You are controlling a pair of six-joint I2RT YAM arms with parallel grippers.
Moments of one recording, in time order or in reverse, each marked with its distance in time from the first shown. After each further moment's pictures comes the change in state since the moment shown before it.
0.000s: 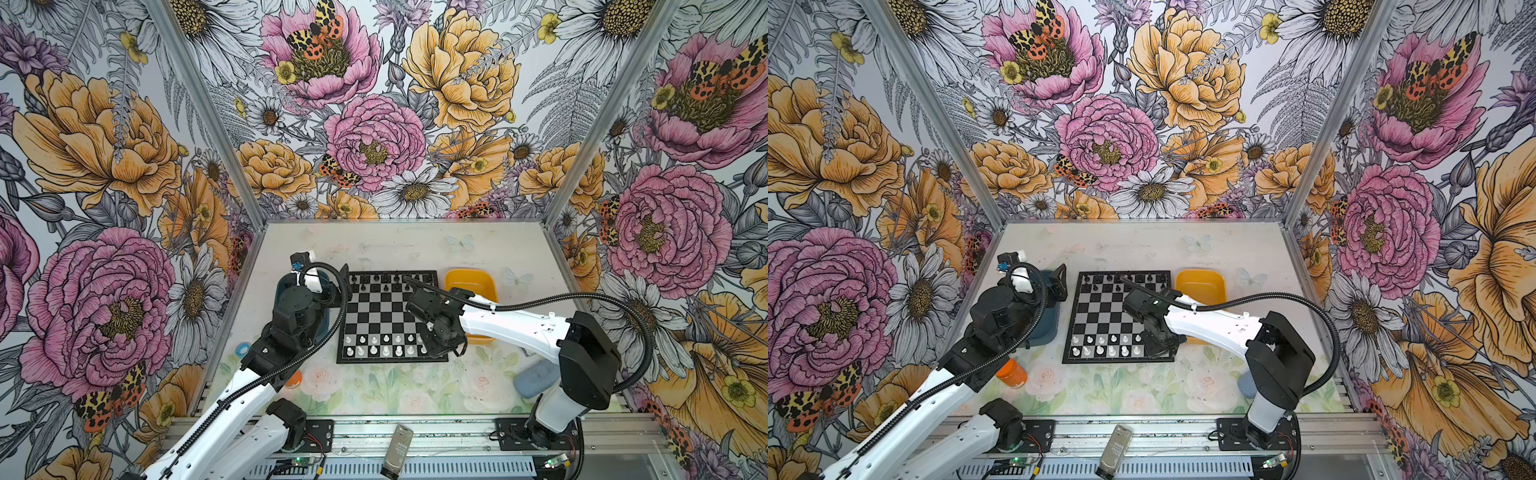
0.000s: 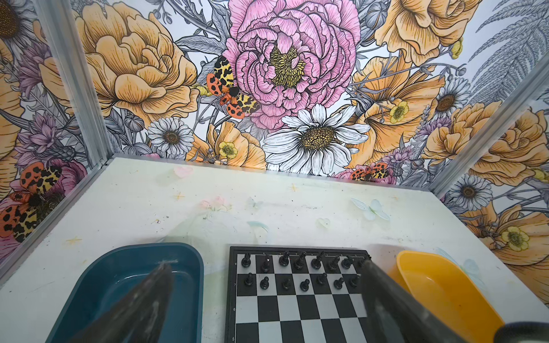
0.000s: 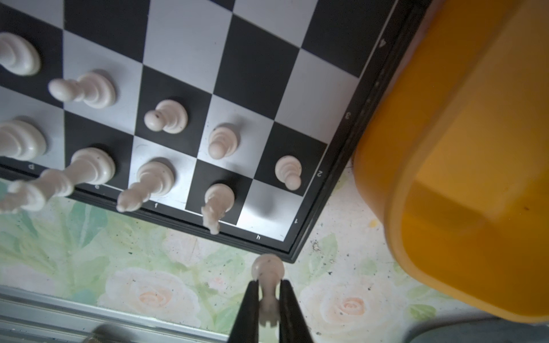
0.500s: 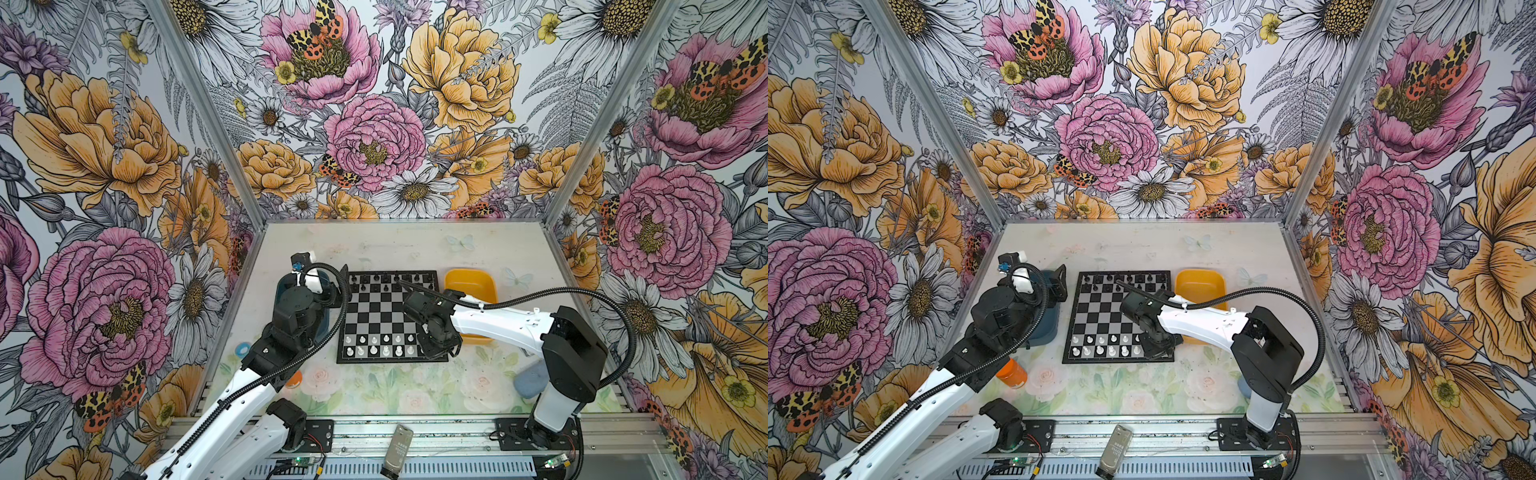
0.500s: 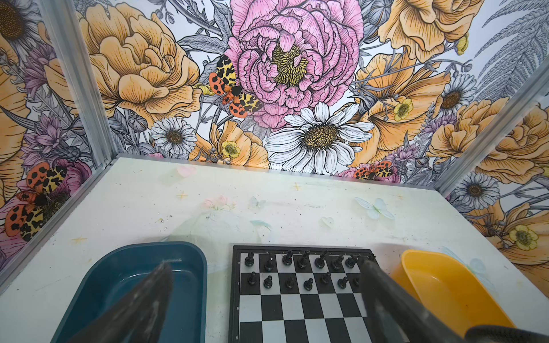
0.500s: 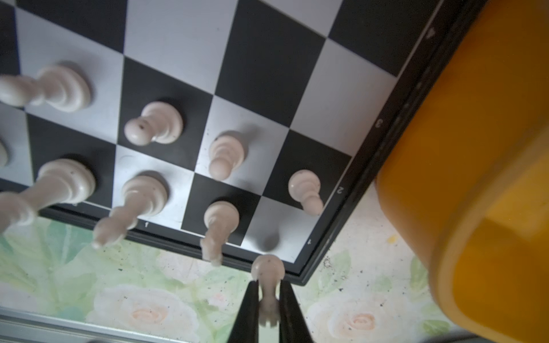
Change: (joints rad) left arm -0.002 0.000 -0.005 0.000 -0.008 0.004; right arm -0.003 0.063 0.000 0.024 -0.018 -0.015
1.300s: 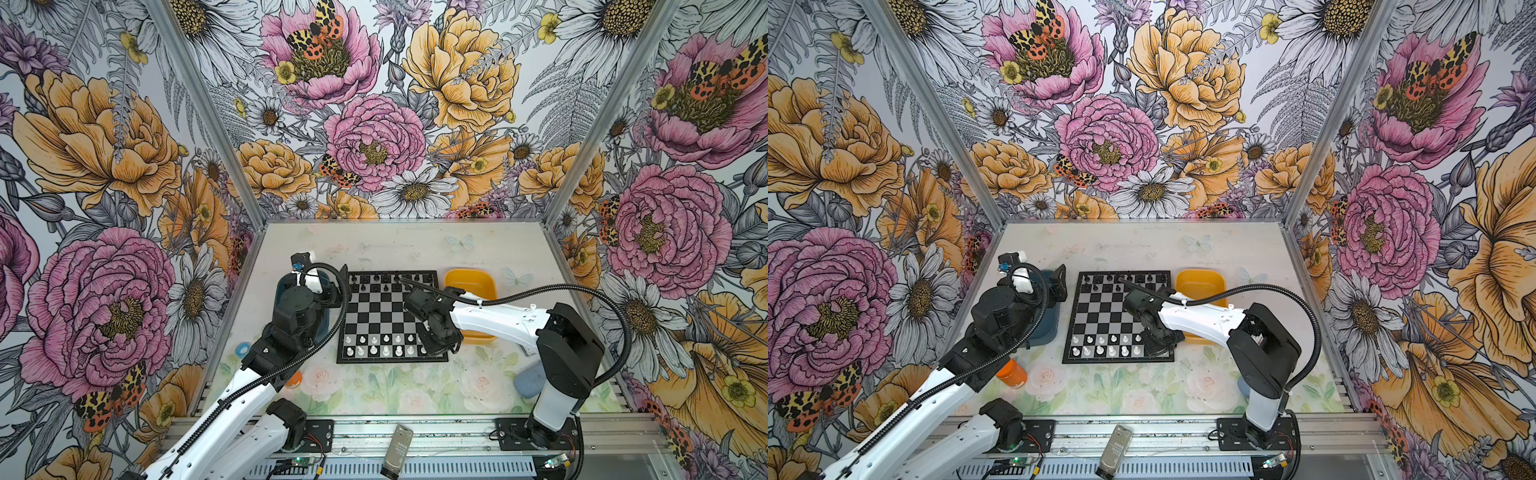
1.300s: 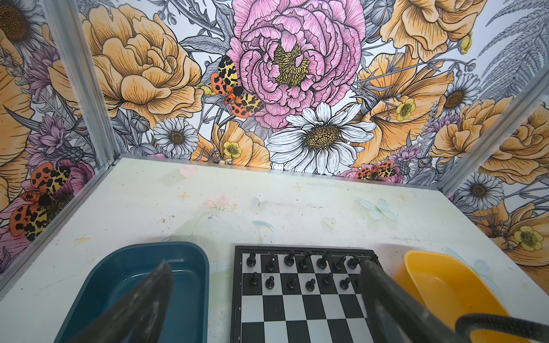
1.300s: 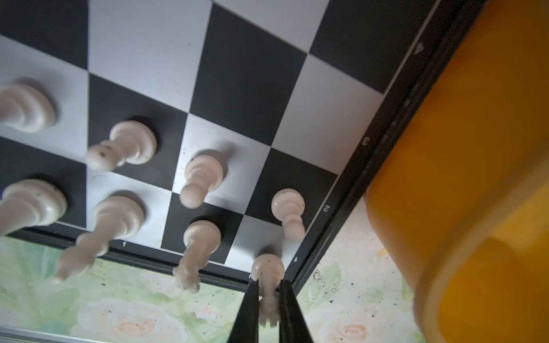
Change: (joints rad) left arm 0.000 0.002 0.000 0.000 -0.007 0.004; right arm -0.033 0.024 0.000 0.013 0.000 -0.037
